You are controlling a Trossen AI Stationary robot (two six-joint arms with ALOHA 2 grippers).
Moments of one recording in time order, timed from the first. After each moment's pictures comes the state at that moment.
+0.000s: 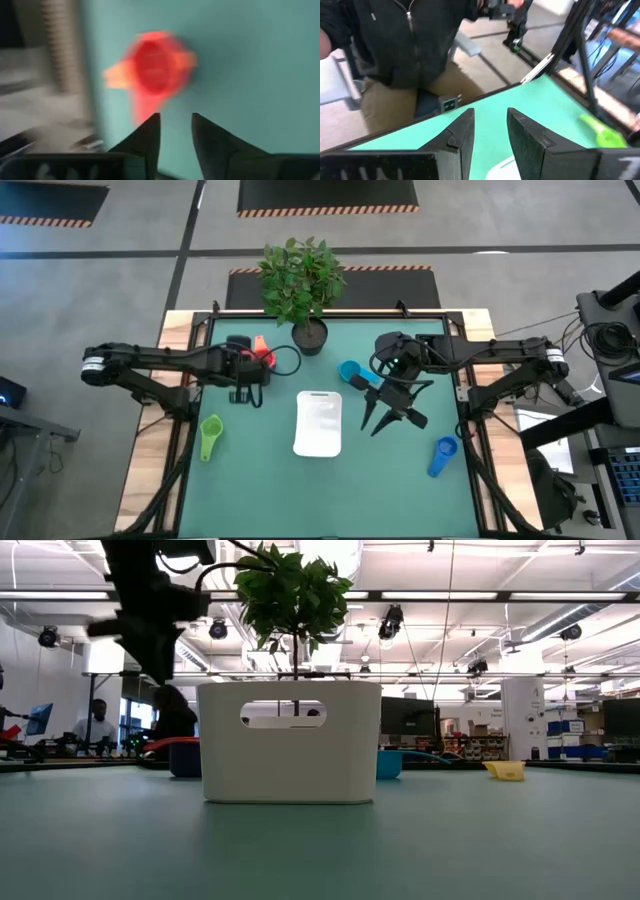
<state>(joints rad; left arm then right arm) 0.06 1.27 1.02 -1.16 -0.48 0.13 -0.01 1.38 1.35 -0.55 -0.91 -0.68</state>
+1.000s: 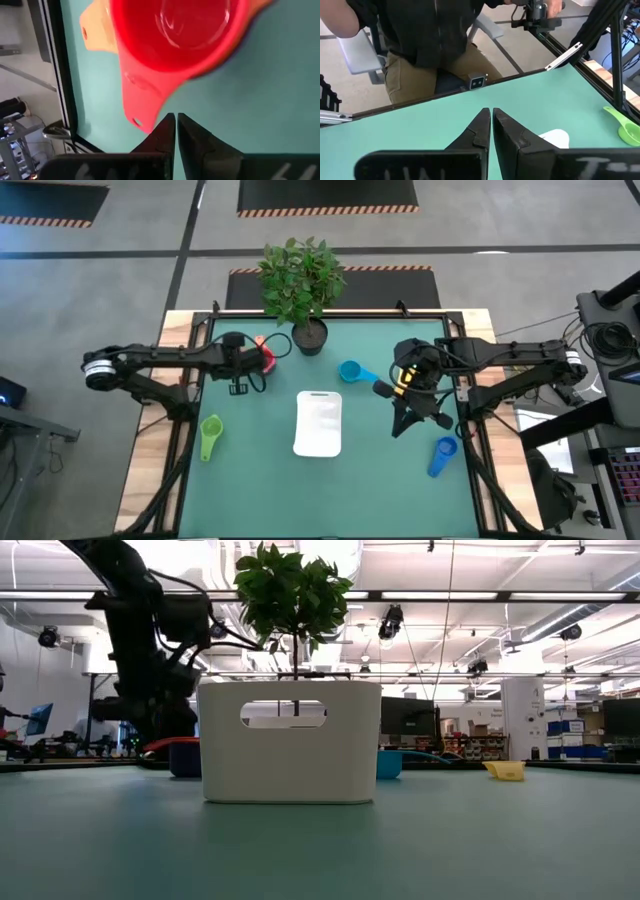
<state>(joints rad) 0.34 1.30 0.69 -0.77 -0.52 0.30 0.00 1.21 1.21 -0.72 -0.91 -0.86</state>
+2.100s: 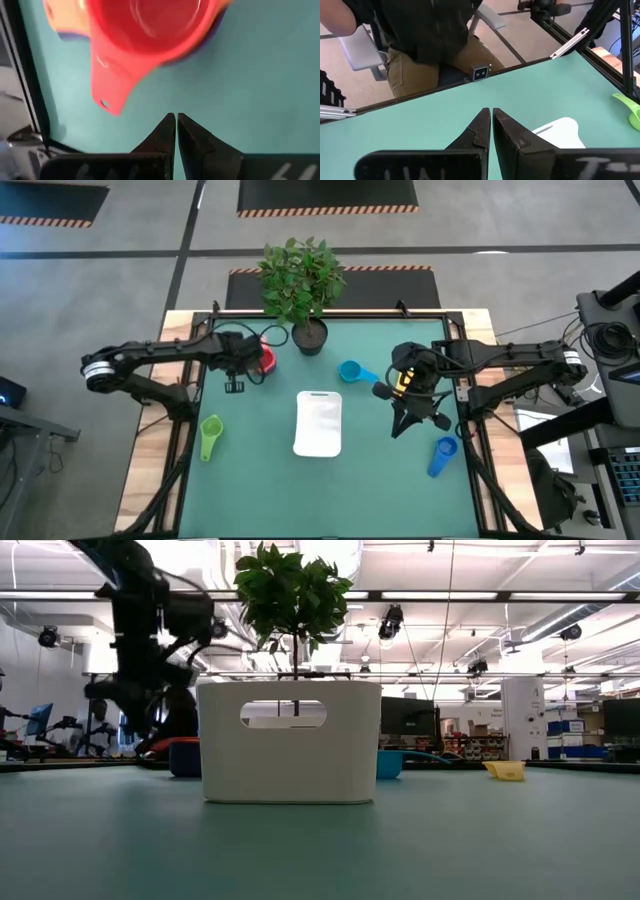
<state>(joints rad) 0.44 1.29 0.76 -0.91 -0.35 0.38 0.00 1.21 1.16 -0.72 -0.89 -0.86</state>
